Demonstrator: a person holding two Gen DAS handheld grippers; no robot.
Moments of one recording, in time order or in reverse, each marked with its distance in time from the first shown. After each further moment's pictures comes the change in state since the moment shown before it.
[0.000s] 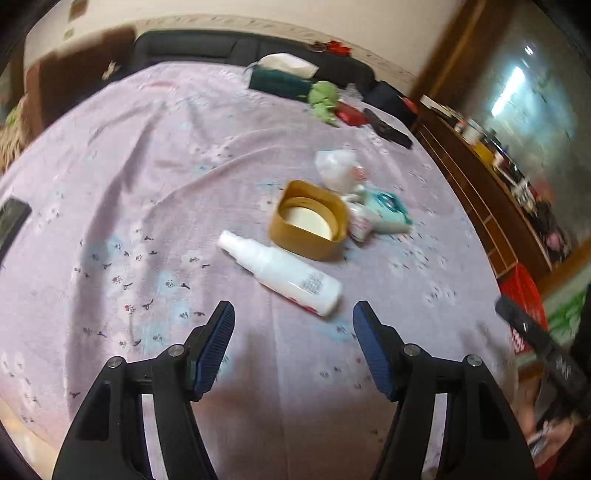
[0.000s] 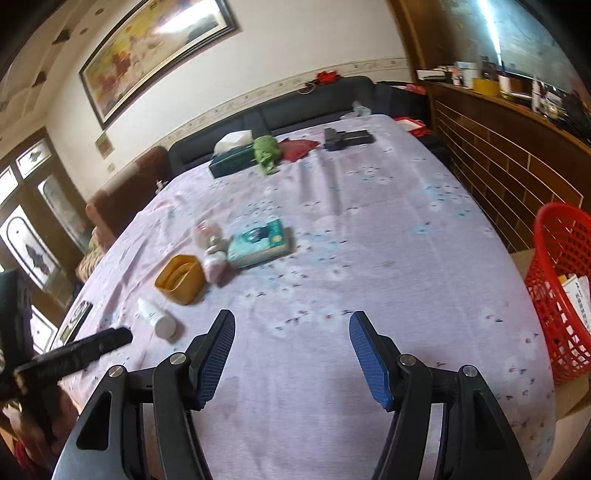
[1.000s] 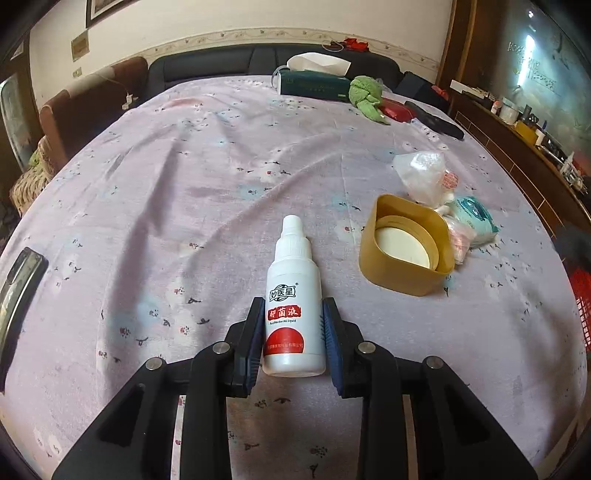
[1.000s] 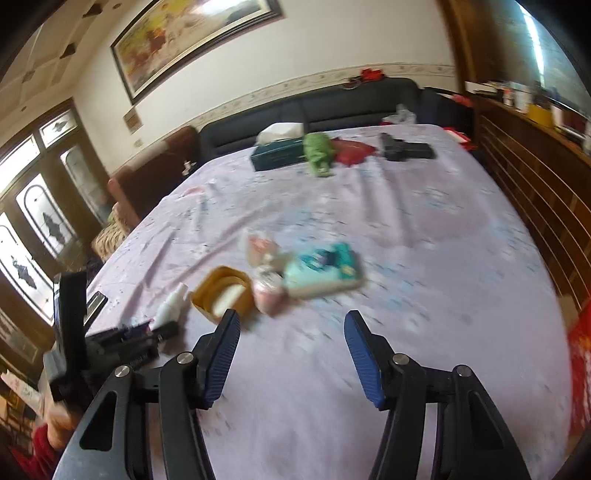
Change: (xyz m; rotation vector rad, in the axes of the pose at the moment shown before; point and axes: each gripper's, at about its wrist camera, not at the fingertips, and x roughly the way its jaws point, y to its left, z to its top) left arm 0.045 0.027 0.026 0.130 -0.046 0.209; right arm 0.055 0.067 0.044 -0.124 0.038 0.080
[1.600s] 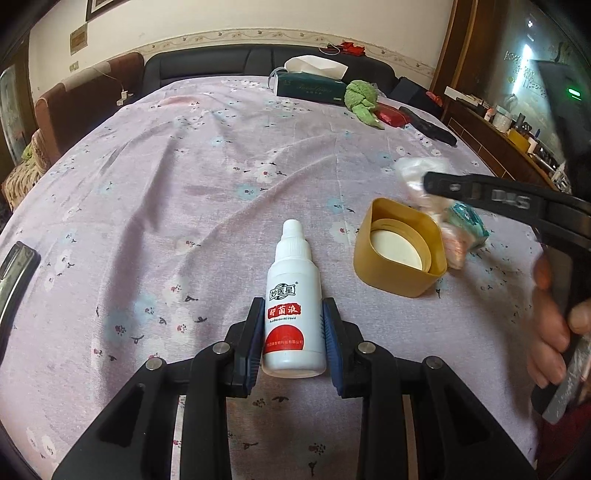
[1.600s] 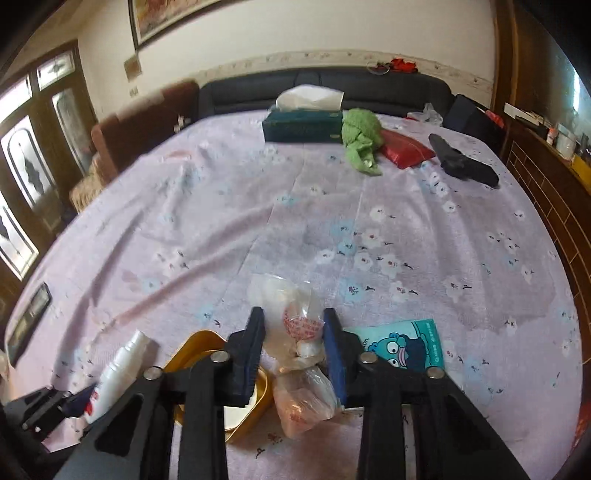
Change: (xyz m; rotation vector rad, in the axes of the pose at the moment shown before) left arm -0.002 0.005 -0.001 -0.023 -0.006 -0.053; right arm 0.123 0.046 0.051 -0.136 0.101 -0.099
